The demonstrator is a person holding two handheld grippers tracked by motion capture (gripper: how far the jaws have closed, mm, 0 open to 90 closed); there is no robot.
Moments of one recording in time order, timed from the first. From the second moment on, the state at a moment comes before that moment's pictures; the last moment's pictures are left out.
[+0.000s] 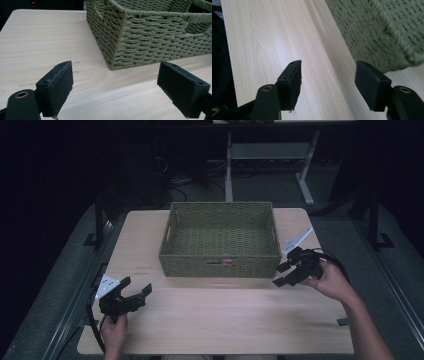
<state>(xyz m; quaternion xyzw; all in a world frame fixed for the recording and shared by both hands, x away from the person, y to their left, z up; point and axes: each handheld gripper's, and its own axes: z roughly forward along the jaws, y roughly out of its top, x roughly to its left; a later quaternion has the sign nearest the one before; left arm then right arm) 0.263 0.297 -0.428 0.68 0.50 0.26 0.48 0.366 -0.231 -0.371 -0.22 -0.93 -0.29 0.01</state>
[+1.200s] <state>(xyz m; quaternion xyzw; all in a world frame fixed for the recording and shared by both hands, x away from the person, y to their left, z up) 0.263 0.296 -0.428 0.68 0.50 0.26 0.48 0.334 -0.257 -0.424 -0.25 -0.92 -0.29 0.02</state>
